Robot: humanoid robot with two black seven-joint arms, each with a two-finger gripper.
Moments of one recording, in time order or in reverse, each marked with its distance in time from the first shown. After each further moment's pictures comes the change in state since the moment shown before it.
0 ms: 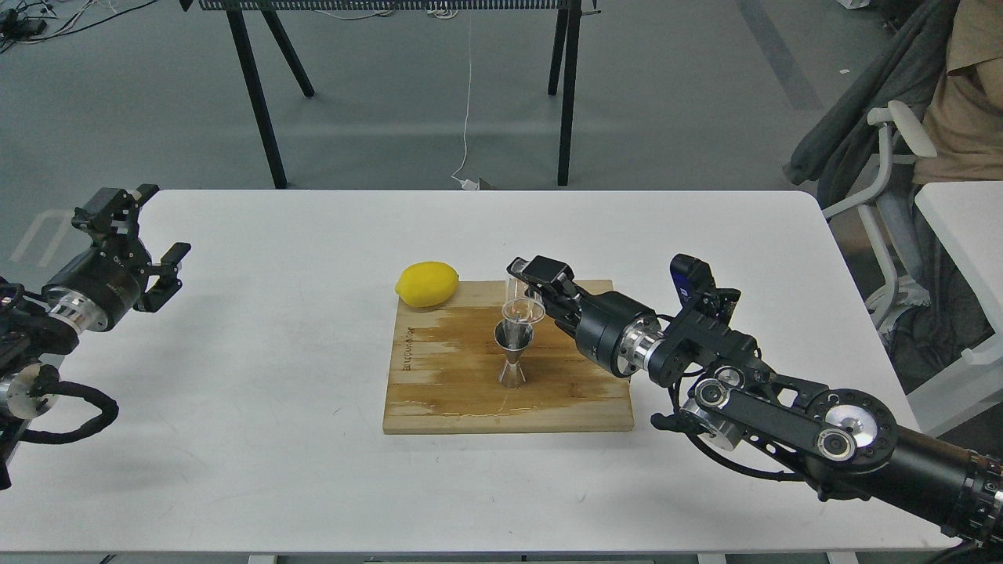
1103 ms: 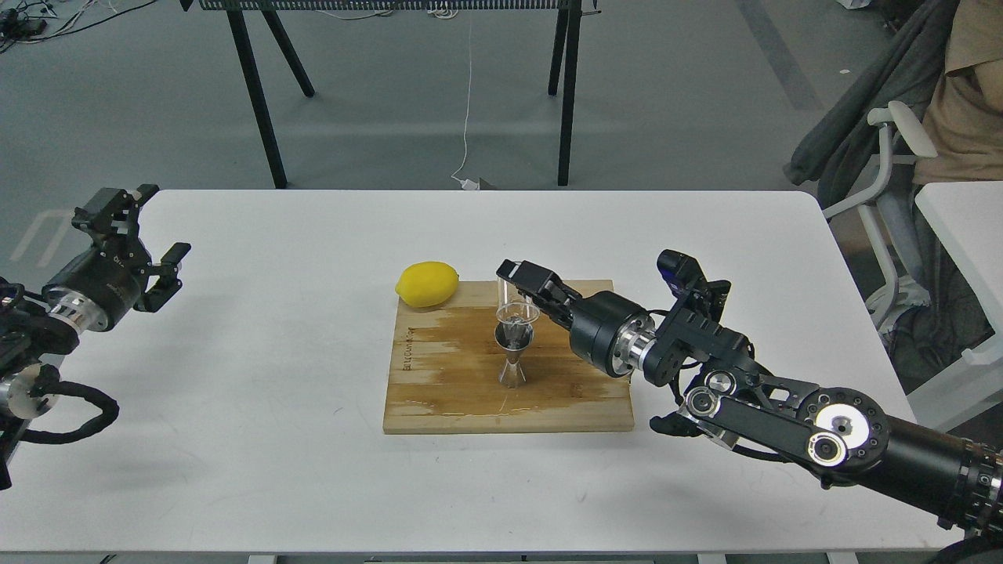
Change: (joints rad) left arm 0.000 -0.001 0.000 0.000 0.000 0.000 0.000; right arm 0.055 -0.002 -0.083 -0.019 -0.108 0.000 0.027
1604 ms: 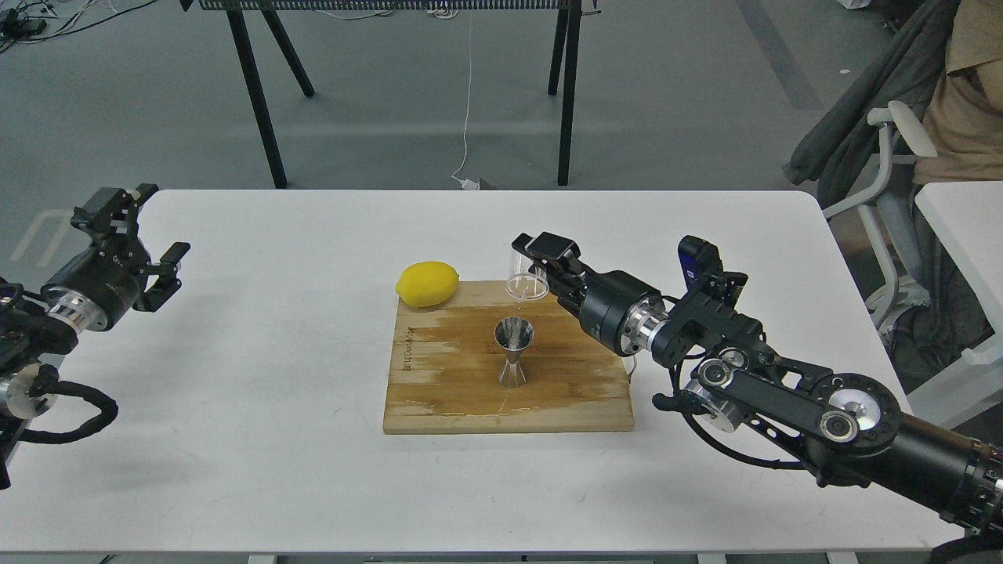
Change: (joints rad) left arm 0.000 0.006 -0.002 0.000 0.000 0.000 0.000; right arm -0.066 0.011 0.220 0.007 0.244 -0.008 -0.006
